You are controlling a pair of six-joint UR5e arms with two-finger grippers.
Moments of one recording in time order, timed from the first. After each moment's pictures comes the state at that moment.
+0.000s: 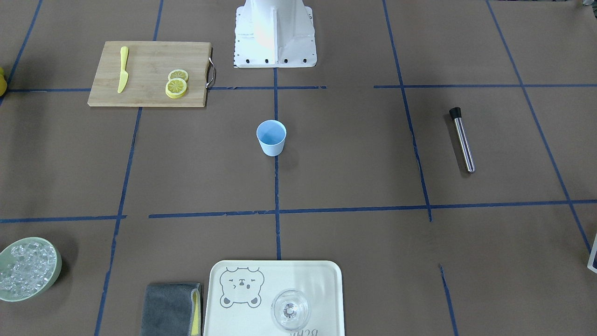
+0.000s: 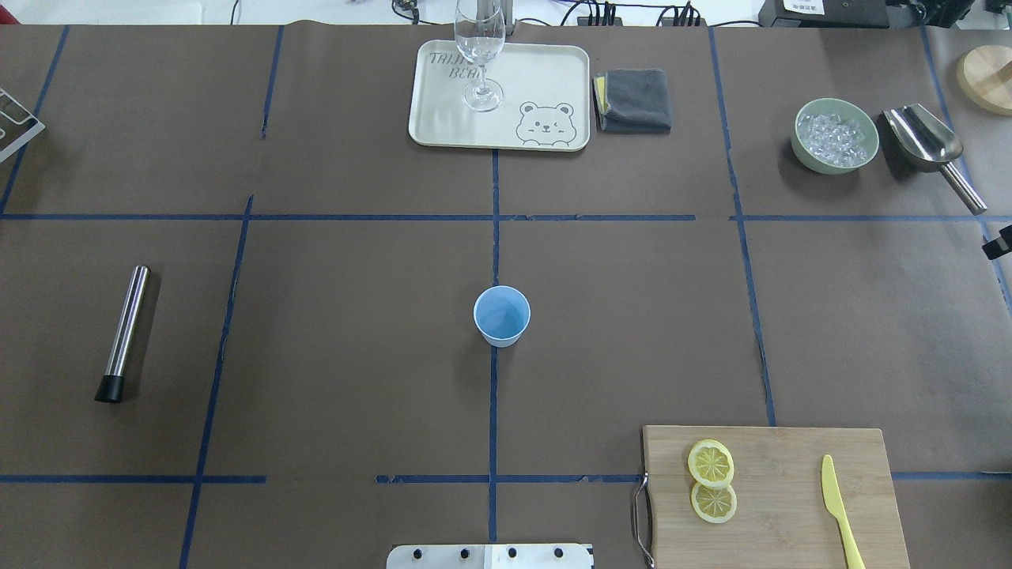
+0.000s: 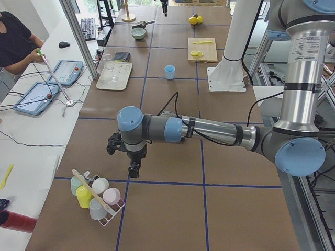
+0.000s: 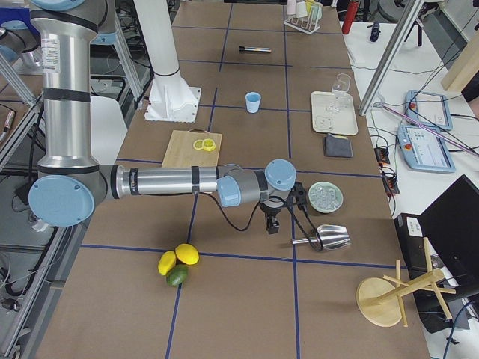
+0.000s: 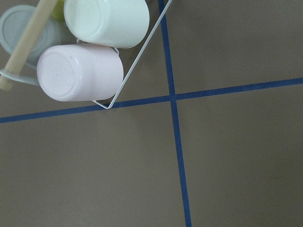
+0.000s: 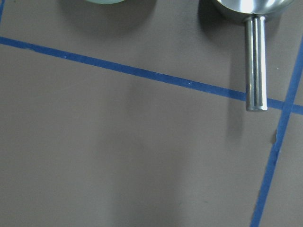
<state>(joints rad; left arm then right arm) -1.55 -1.61 -1.69 -1.50 -2.28 0.09 1.32 -1.61 1.66 -1.37 2.44 0.10</state>
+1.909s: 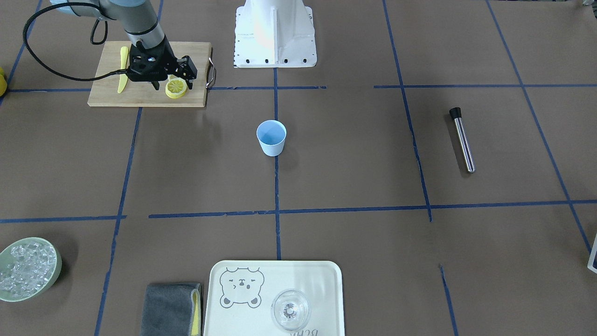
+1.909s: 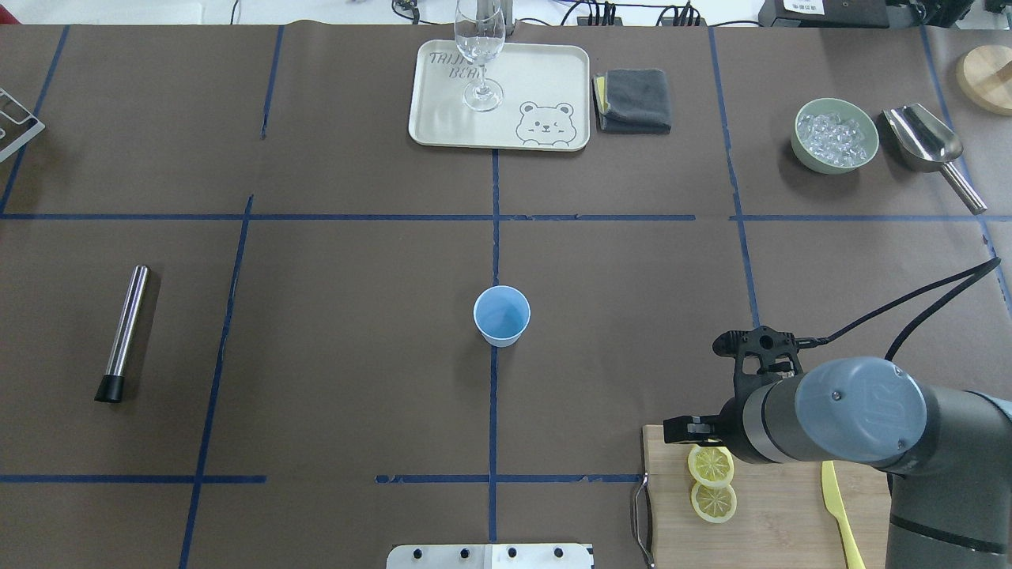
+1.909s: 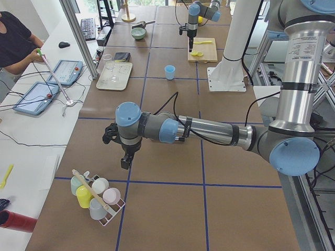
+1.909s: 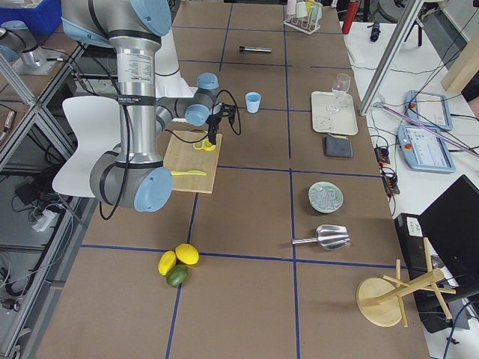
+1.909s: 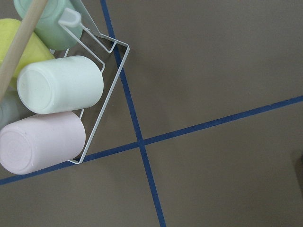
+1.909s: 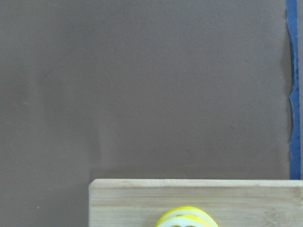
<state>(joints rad) -1.53 -1.63 -1.66 -1.64 -2.34 0.10 0.29 -1.57 2.15 -1.37 1.75 1.42</state>
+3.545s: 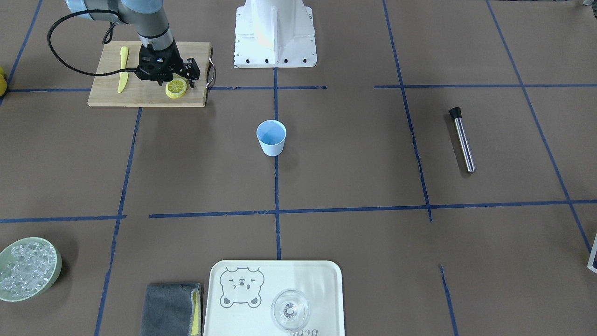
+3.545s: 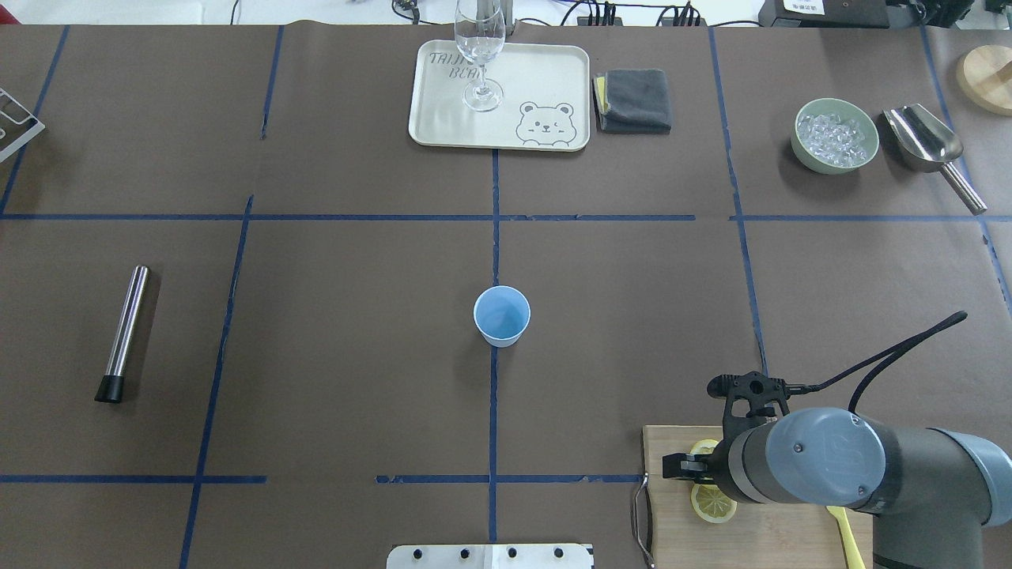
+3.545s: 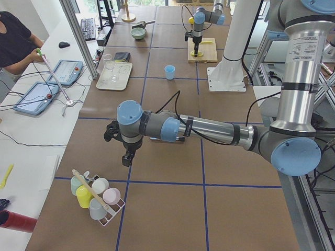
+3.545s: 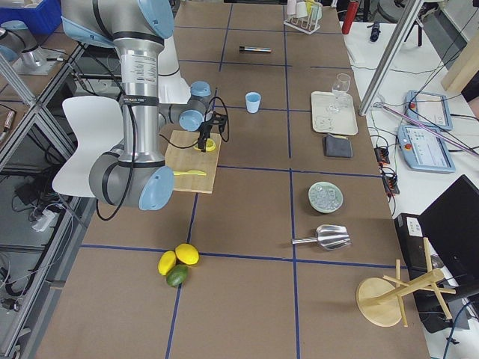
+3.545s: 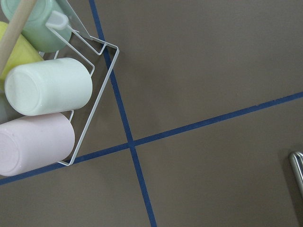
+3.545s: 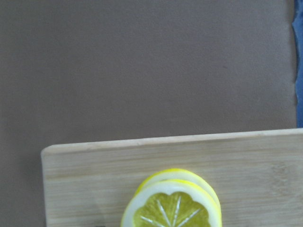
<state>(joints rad) -1.53 -1.62 -1.68 -1.63 -2.36 0.10 0.21 -1.56 2.09 -1.37 1.73 1.51</state>
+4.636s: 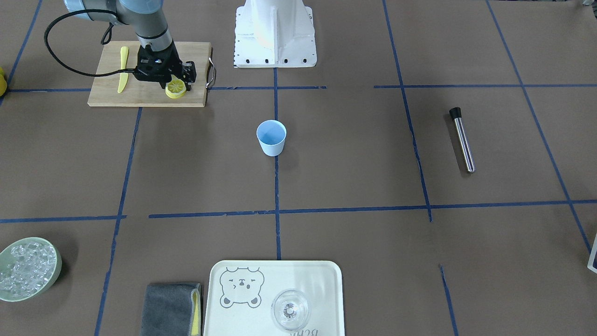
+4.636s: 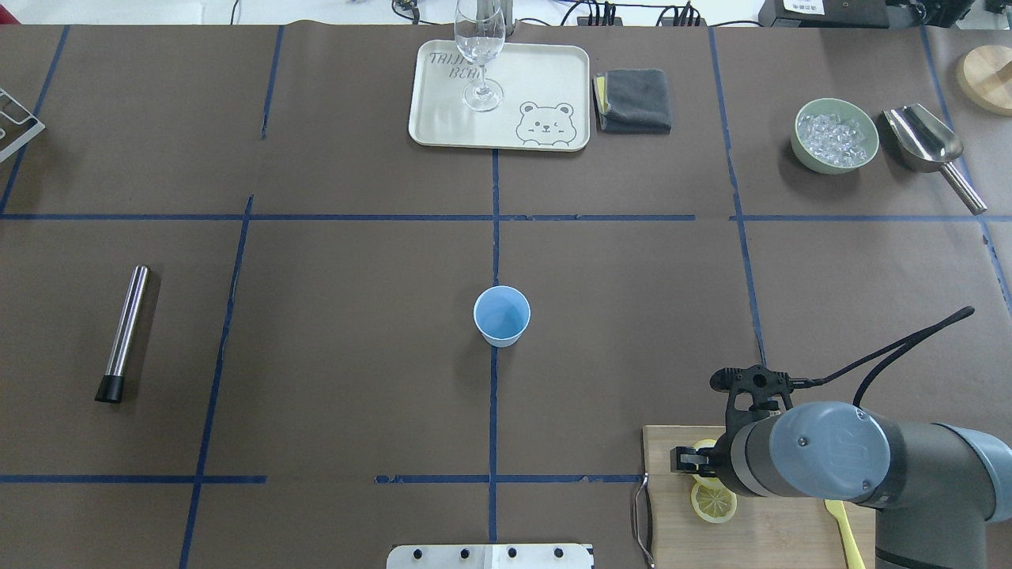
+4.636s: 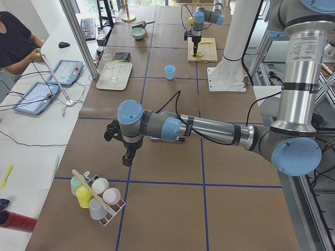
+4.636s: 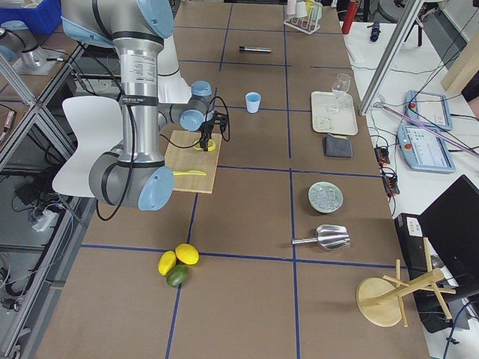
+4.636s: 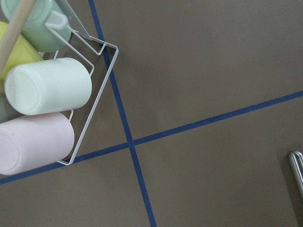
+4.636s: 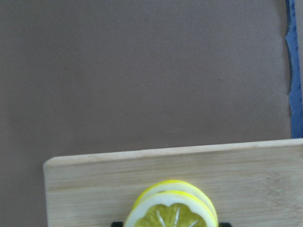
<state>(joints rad) -1.53 -1.62 -1.68 -1.63 -2.36 0.10 0.22 -1.57 2.10 -1.37 1.72 1.51</state>
